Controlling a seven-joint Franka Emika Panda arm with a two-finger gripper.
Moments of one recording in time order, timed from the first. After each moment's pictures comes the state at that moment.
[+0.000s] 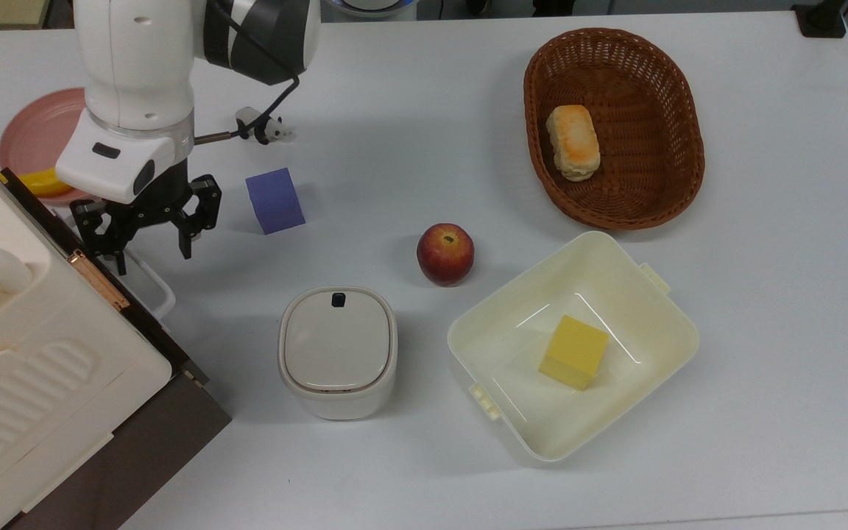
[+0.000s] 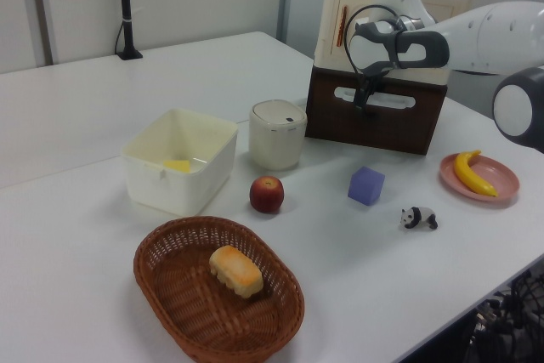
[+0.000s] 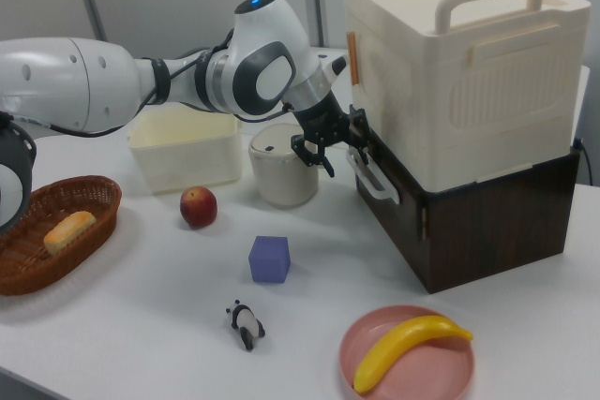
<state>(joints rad) -0.06 0.46 -0.20 -1.47 -0.11 2.26 -0.69</state>
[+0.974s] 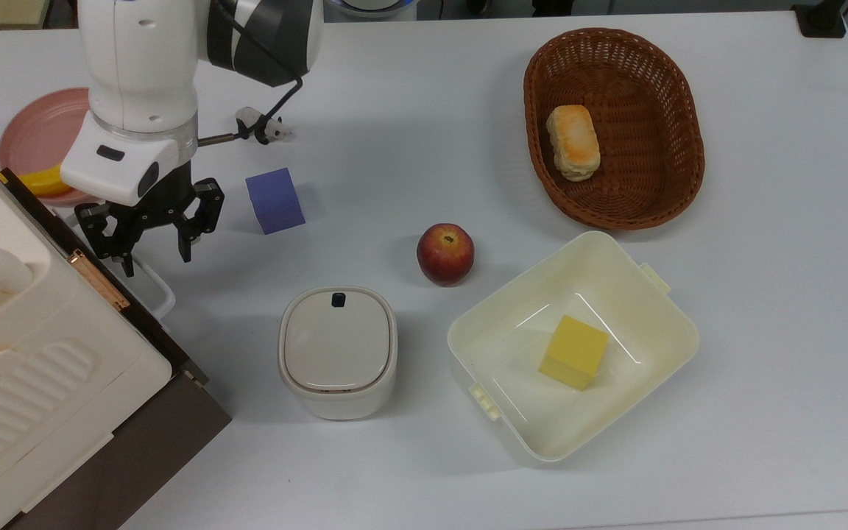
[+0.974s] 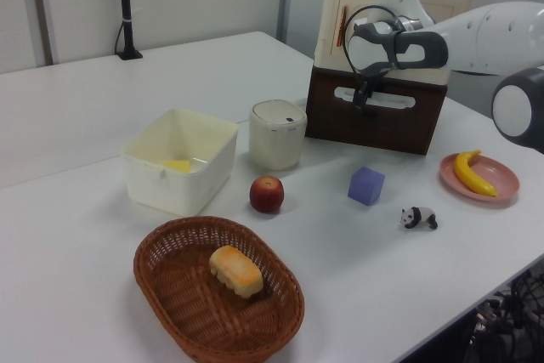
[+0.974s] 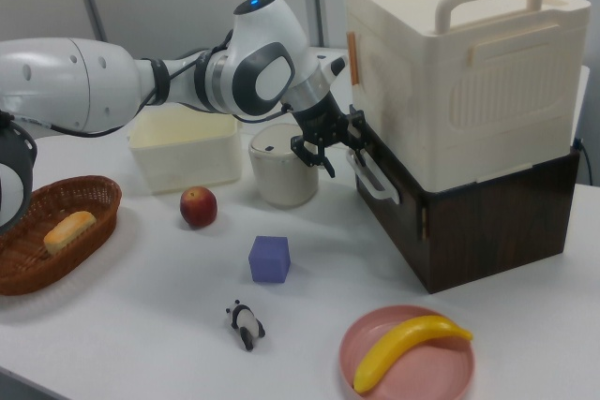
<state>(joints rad) -0.05 0.47 -0.20 -1.47 -0.11 2.26 -0.68</state>
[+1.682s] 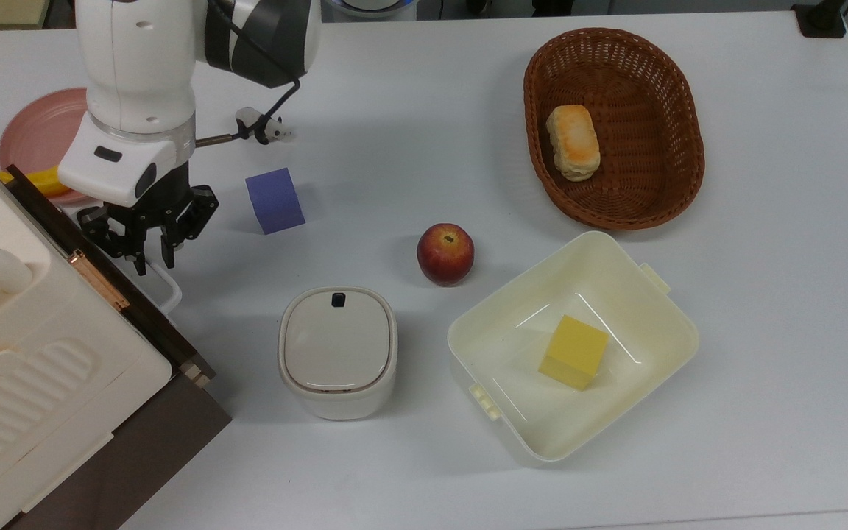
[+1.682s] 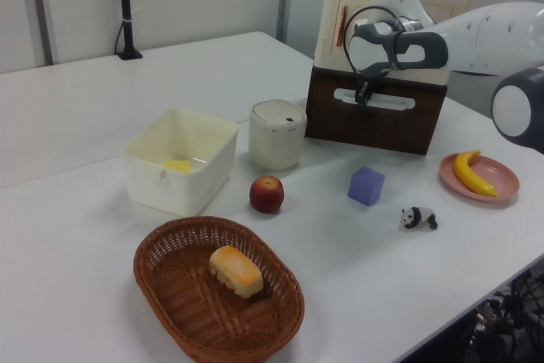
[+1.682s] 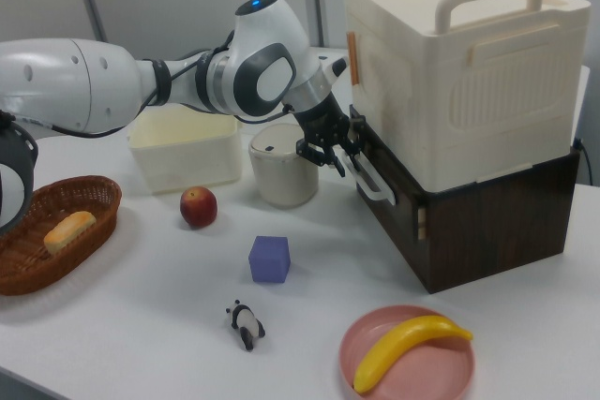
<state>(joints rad) -0.05 0.47 -0.20 -1.47 -0.11 2.26 -0.69</state>
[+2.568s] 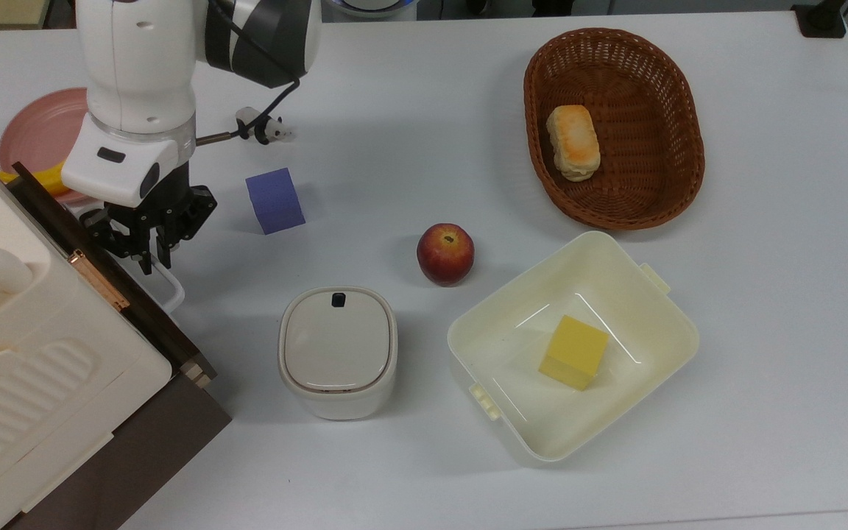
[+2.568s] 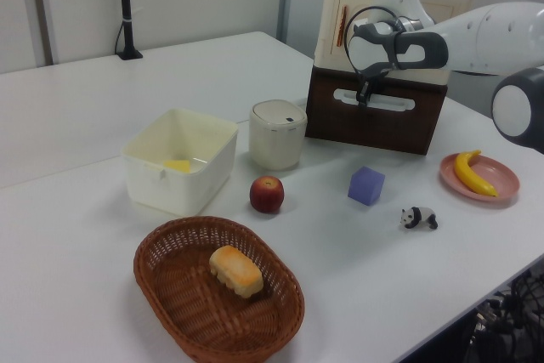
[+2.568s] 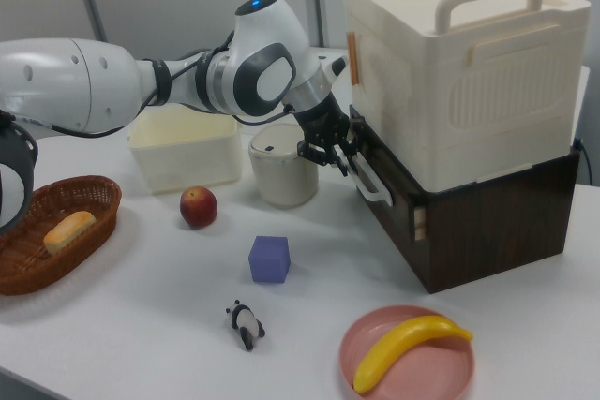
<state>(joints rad) -0.05 0.47 -0.20 -1.47 -0.11 2.26 -0.73</state>
